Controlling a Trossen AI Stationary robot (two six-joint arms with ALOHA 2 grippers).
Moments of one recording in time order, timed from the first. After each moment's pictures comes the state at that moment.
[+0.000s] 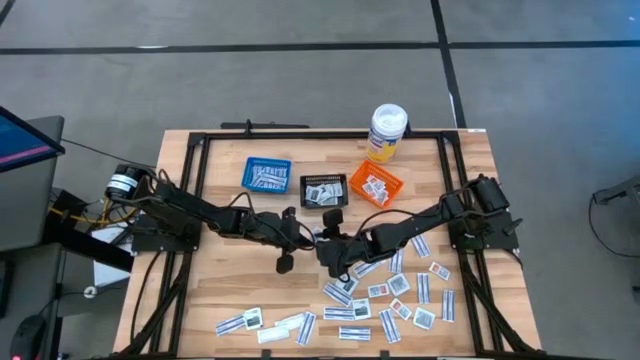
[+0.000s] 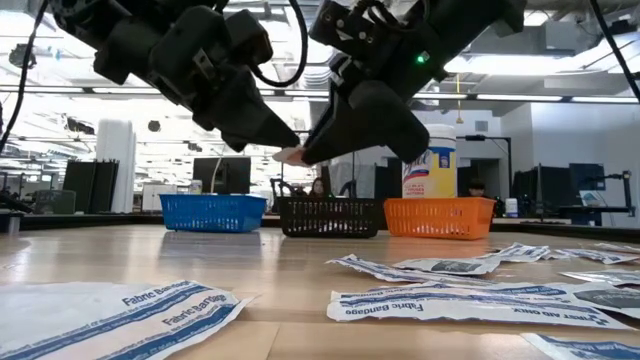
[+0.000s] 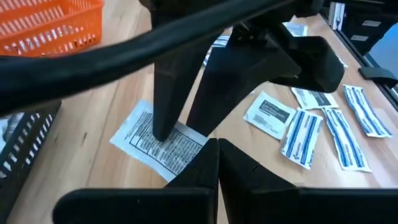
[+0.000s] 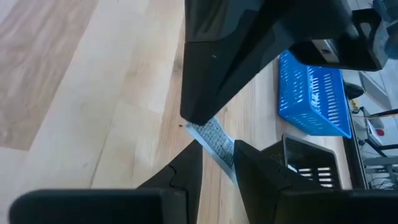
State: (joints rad) left arm -0.20 1.39 0.63 0.42 -0.08 -0.13; right arm 0.31 1.89 1.16 -0.07 0.56 -0.29
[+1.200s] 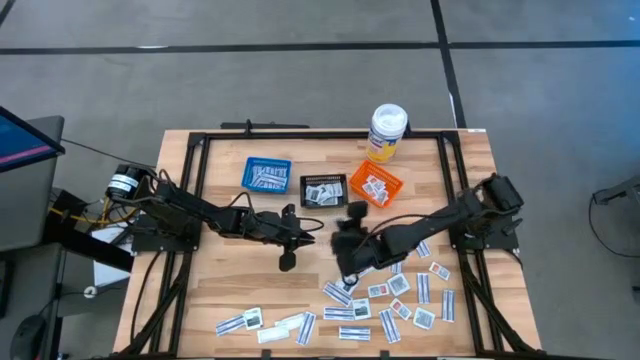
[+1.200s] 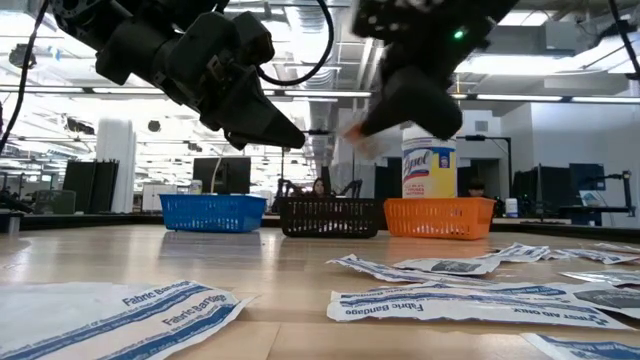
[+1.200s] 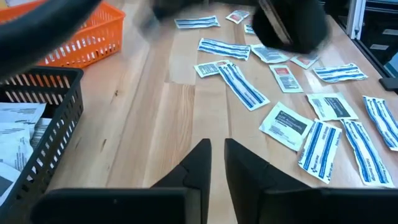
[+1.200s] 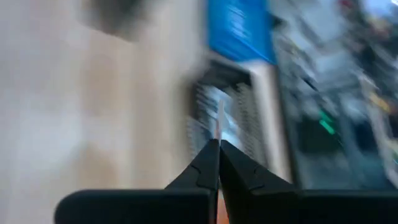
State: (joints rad) left arm -0.20 1.40 0.63 0.45 -0.14 -0.13; right arm 0.36 1.78 1.19 -0.50 0.89 0.01
